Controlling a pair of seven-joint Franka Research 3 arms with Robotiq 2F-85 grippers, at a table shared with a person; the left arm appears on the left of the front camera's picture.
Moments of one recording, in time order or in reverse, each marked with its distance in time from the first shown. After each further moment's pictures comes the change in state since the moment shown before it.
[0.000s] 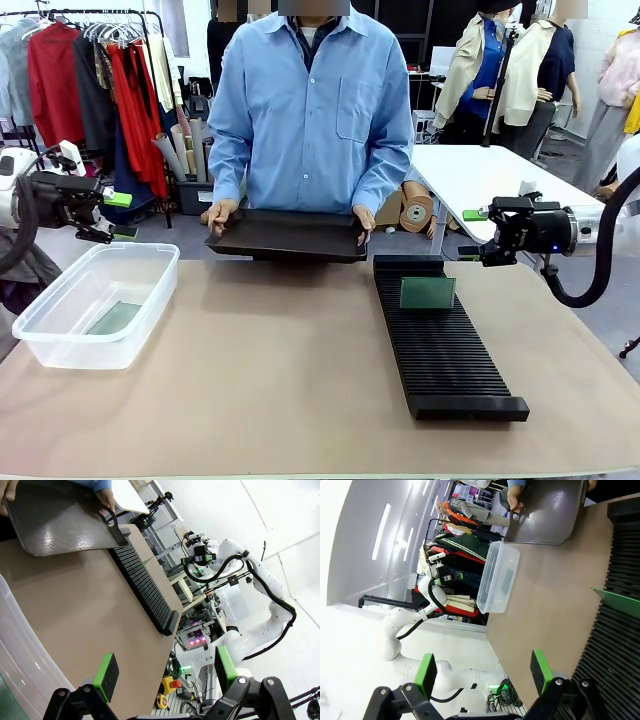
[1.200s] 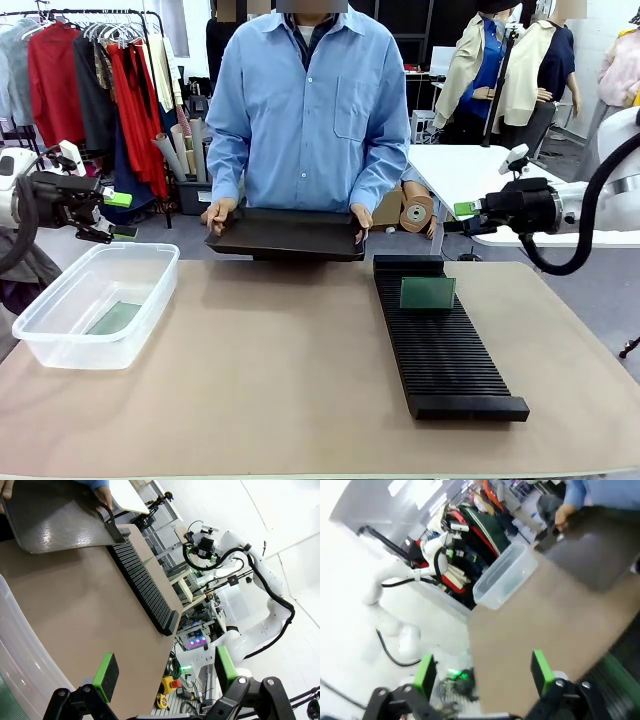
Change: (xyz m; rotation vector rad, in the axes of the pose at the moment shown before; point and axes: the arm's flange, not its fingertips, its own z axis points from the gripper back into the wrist) left arm 0.000 0.000 0.000 0.000 0.000 0.000; right arm 0.028 0.023 -0.021 0.062 0.113 0.420
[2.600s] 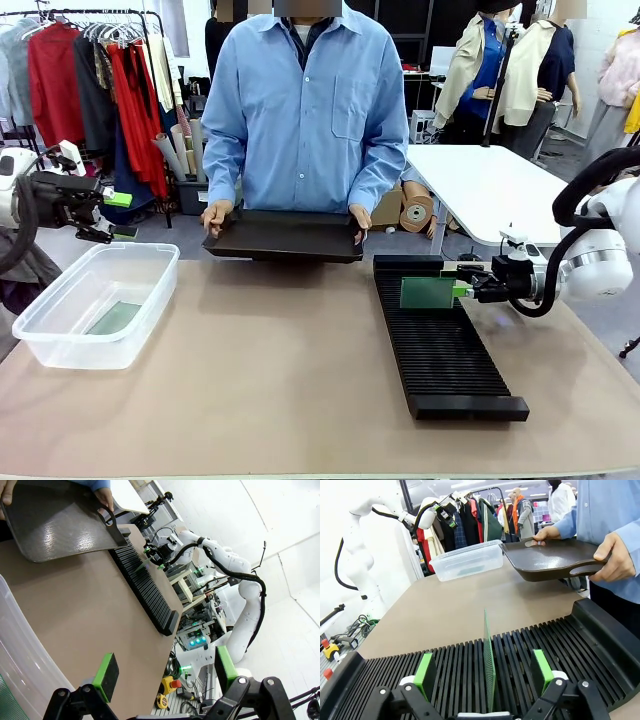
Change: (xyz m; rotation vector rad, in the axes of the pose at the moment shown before) left arm 0.000 0.000 0.000 0.000 0.000 0.000; right arm -0.063 -0.213 0.027 0.049 -0.061 0.661
